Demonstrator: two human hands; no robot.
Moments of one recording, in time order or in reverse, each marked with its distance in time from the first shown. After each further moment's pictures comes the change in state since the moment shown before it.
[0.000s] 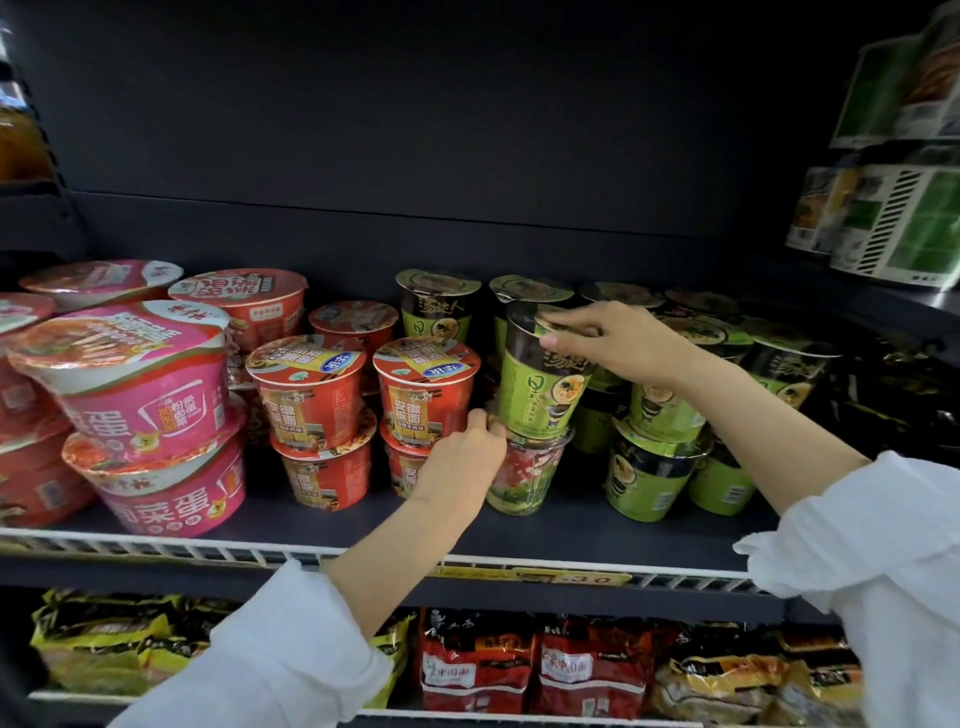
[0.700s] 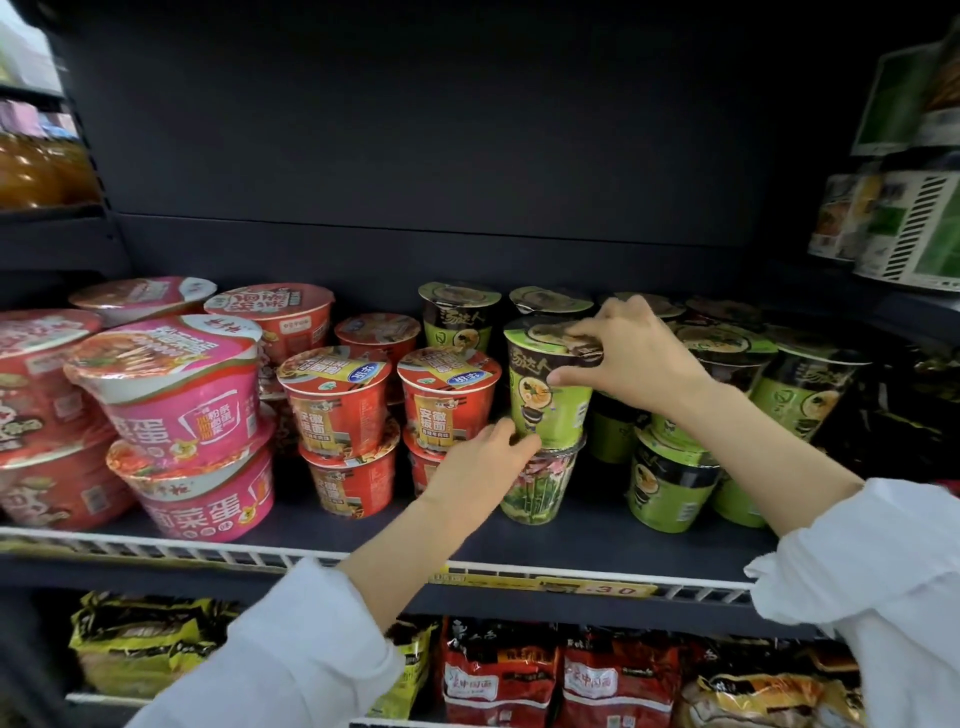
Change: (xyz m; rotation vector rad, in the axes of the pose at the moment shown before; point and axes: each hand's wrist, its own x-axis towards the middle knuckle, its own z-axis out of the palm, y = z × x) left_hand -0.003 -0.014 0.002 -0.012 0.064 0.213; right_hand -0.003 -0.013 0.016 -0.365 0.182 0.028
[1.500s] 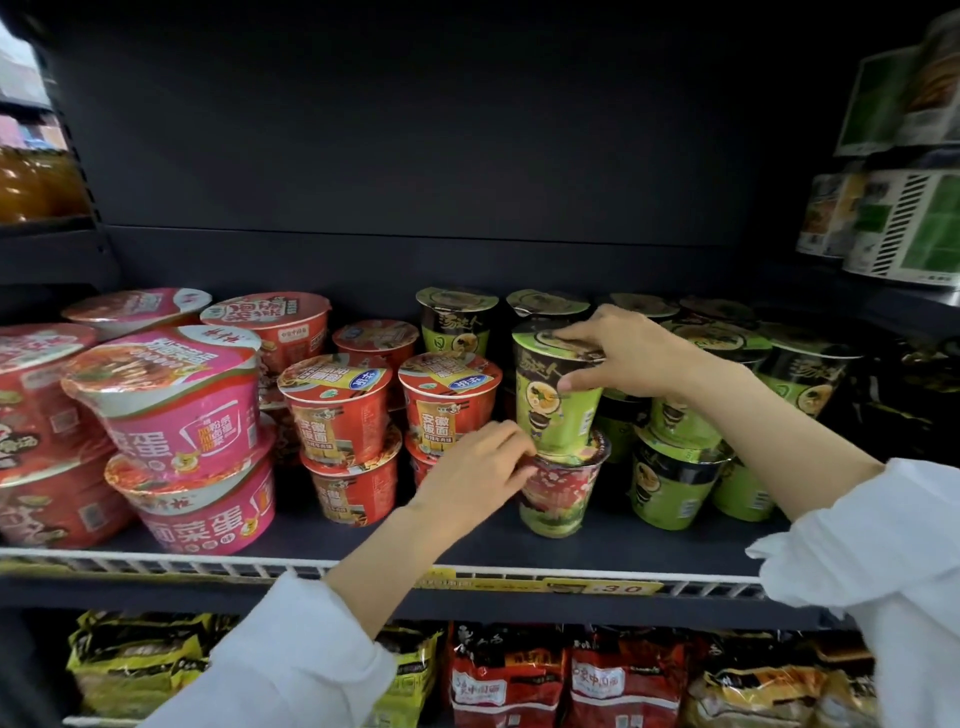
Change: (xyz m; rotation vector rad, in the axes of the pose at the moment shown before) left_hand -0.008 -0.017 0.012 -0.358 0.216 0.167; right_hand 0.004 -0.006 -0.015 0.065 -0.212 -0.039
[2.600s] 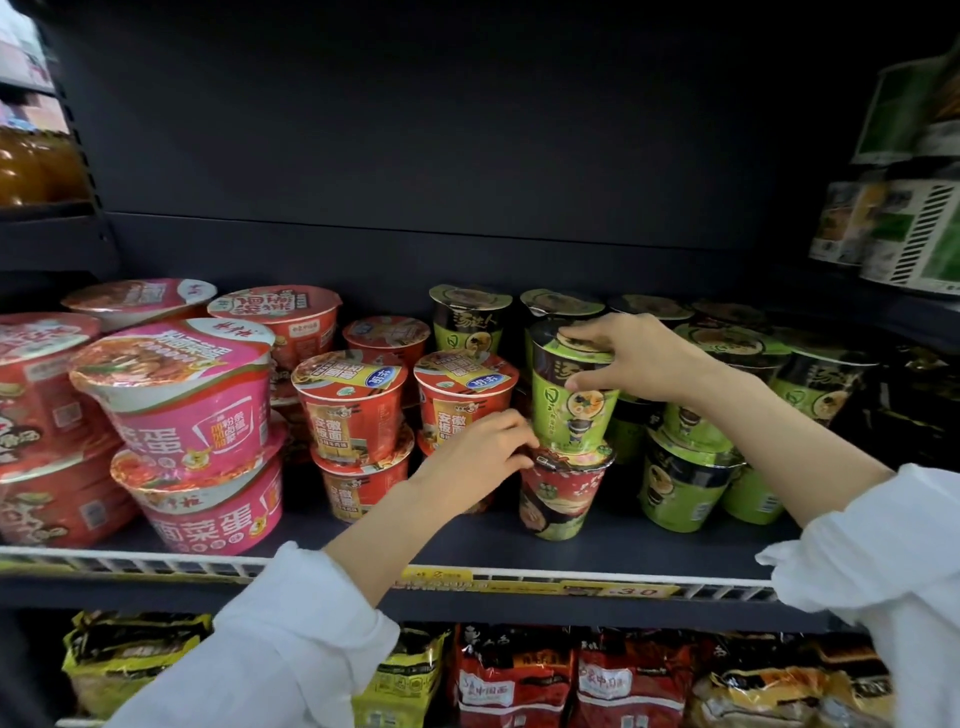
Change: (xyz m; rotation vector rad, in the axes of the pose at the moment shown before) left_hand 0.010 -0.024 -0.012 -0.108 -0.188 -0.112; right_hand 0.011 -0.007 0.011 0.069 0.080 -0.047
